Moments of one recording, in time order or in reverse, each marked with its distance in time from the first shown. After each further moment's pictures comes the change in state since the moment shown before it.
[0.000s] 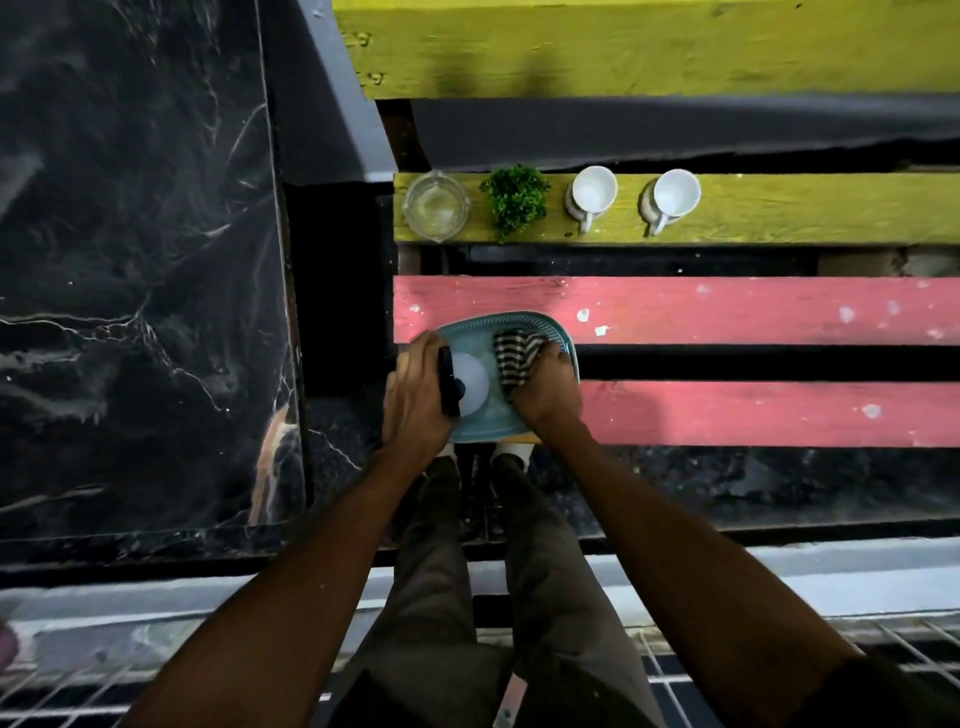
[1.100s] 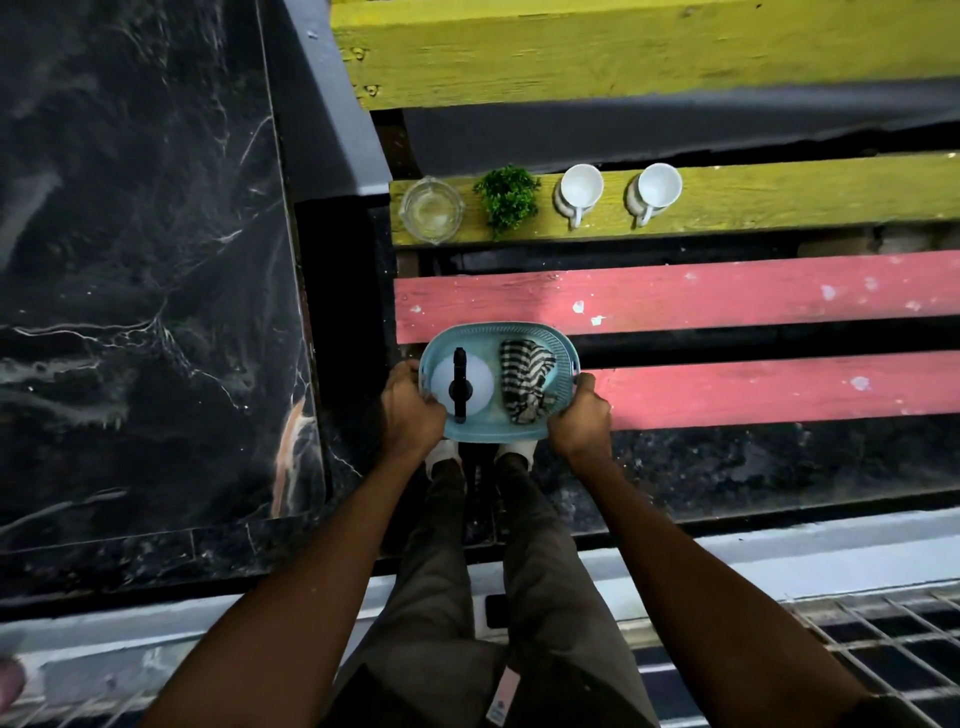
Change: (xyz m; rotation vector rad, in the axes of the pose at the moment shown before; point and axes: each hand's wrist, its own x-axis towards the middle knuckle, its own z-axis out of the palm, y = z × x) left_hand -0.011 -0.015 0.002 -0.403 0.053 -0.407; right_hand -0.048 0.049 0.008 0.197 0.170 0.093
